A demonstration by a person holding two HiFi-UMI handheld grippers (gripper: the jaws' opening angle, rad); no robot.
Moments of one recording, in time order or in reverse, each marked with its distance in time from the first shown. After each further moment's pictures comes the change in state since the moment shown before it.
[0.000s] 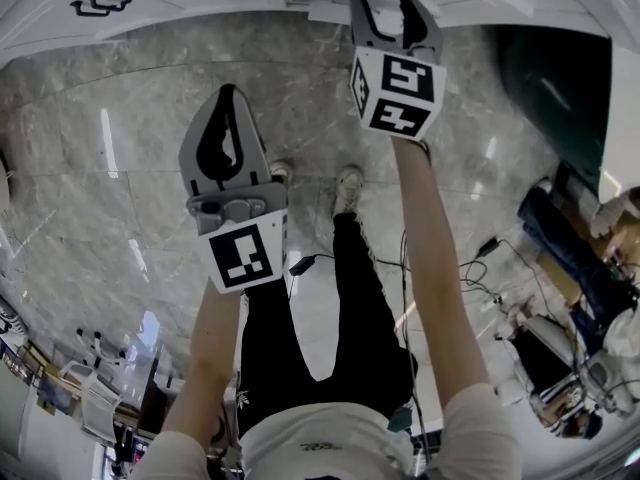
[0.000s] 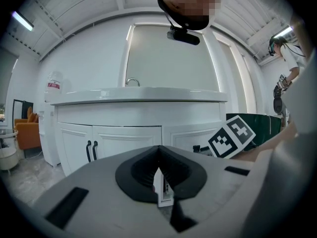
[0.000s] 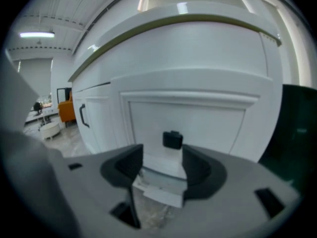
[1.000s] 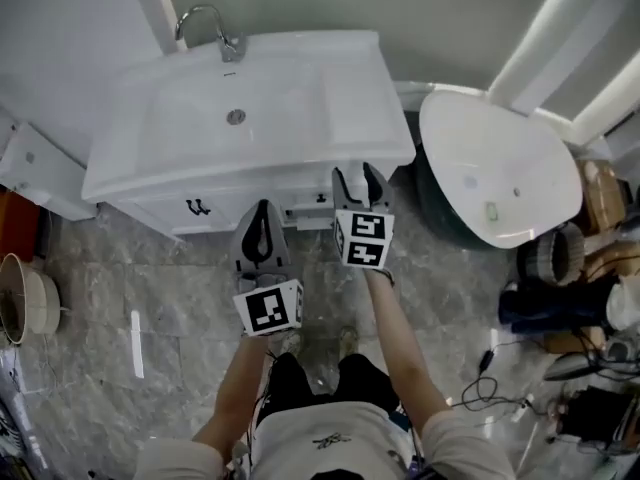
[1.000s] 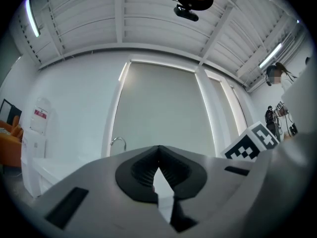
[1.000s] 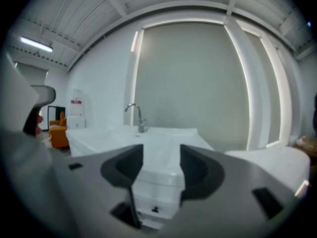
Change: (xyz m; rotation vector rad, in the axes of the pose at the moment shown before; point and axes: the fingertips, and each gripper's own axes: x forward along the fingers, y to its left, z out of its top) left arm -0.075 -0.046 0.331 -0.022 -0.355 -0.105; right arm -0.237 -0.031 0.270 0.041 -0.259 -0.125
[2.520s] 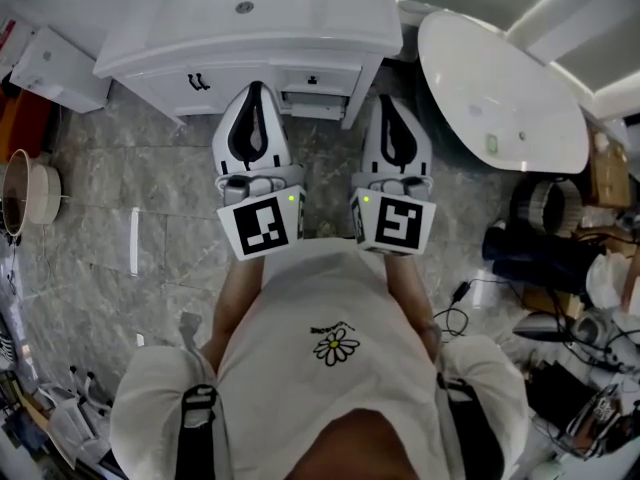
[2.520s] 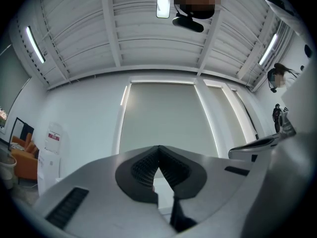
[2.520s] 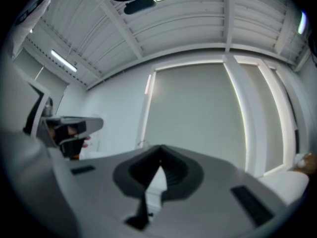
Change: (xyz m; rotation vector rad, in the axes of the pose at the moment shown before) left arm -0.098 -0.105 0.151 0.070 -0.142 0.116; right arm -0.270 -0.034 0.131 -0.084 -0.370 0.098
